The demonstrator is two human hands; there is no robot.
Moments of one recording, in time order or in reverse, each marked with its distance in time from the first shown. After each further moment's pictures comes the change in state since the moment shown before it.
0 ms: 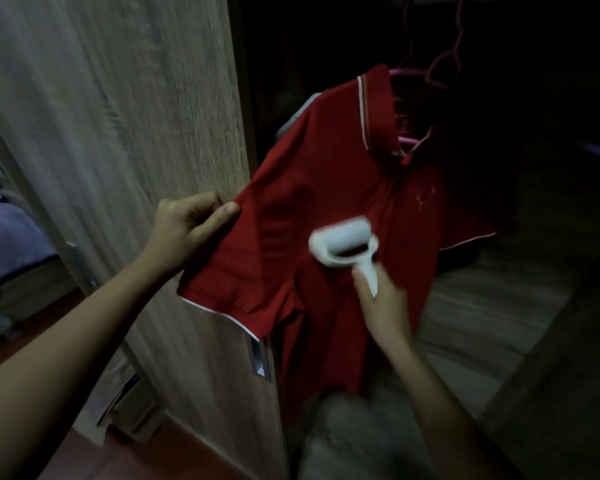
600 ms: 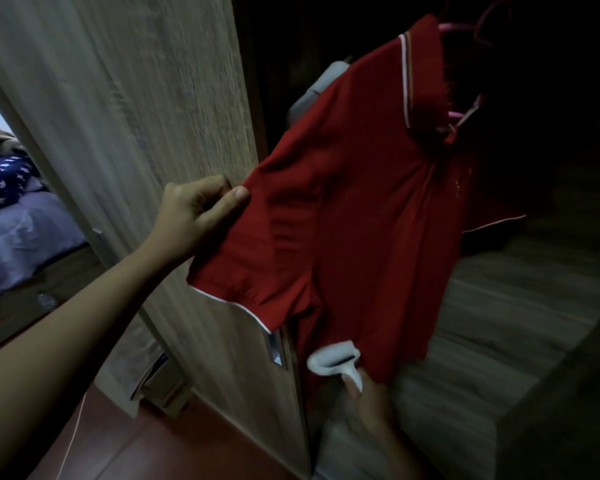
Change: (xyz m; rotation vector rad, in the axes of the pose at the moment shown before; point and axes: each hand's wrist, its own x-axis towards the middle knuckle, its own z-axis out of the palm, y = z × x) left_hand 0.002 -0.002 -0.002 0.032 -0.033 -0.041; right_hand -0.119 0.146 0.105 -0.062 -0.417 0.354
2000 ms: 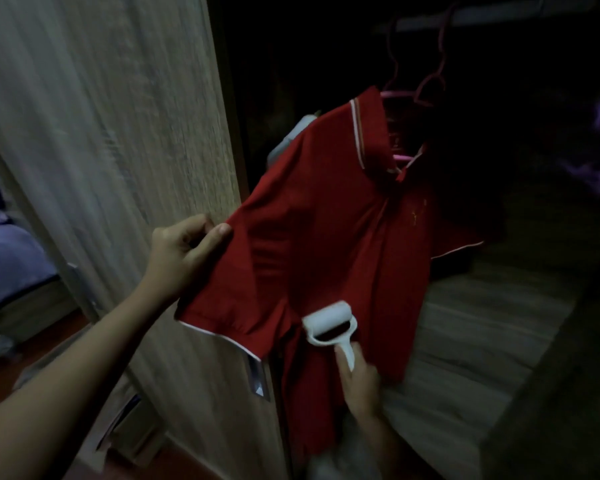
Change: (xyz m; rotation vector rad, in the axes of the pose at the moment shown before) left_hand -0.003 -0.003 0.011 -0.059 0.131 0.025; right_hand 0.018 -0.069 -0.049 0.092 0.259 -0.087
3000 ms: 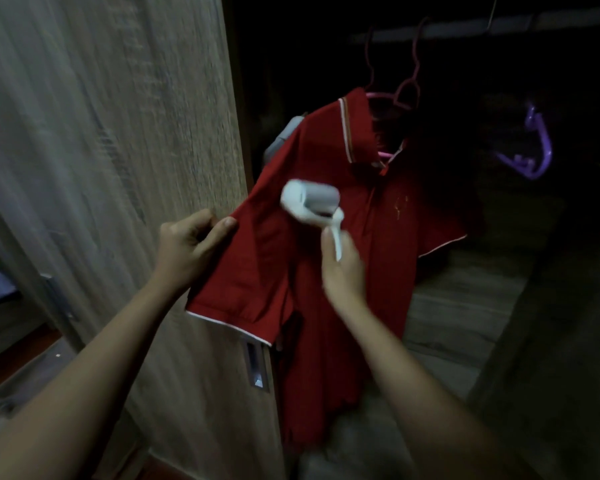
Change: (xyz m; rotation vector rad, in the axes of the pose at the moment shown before) left_hand 0.001 -0.005 0.003 0.049 0.035 0.067; right_hand 0.005 -0.198 -0.076 0.251 0.233 -0.222
